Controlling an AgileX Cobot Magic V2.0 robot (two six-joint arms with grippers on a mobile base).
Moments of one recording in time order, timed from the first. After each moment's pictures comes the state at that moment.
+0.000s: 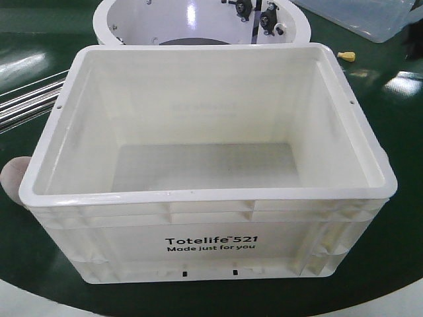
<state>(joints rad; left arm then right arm) 0.08 1.34 -1.24 -0.09 0.78 -0.09 0.00 1.50 -1.40 -0.20 0.94 0.18</state>
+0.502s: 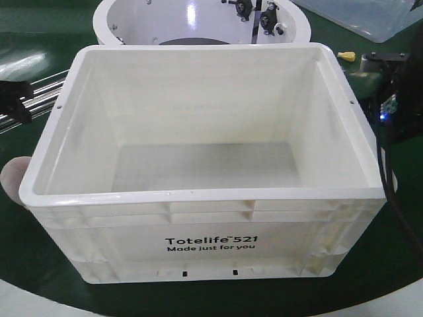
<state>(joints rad) 0.08 1.56 -1.24 -0.12 0.91 -0.06 0.00 1.87 -1.40 -0.06 0.99 0.13</state>
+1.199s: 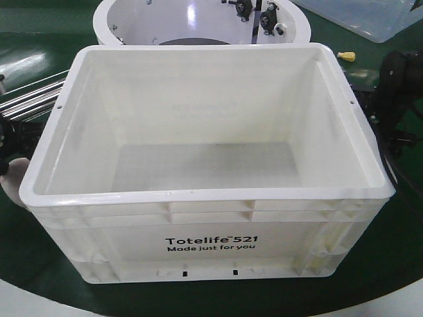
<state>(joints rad) 0.08 1.65 -1.15 -0.18 0.98 0.02 0.00 2.06 -1.43 -0.01 0.98 0.13</state>
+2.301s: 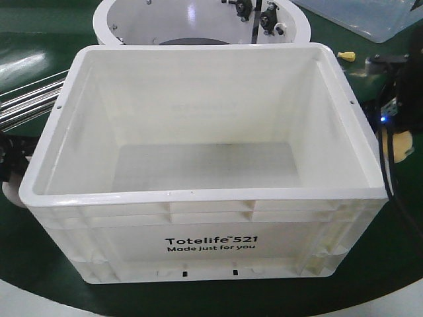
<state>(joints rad) 0.08 1.53 -0.99 -0.15 0.80 -0.03 0.00 1.79 -1.41 -0.20 1.00 0.21</state>
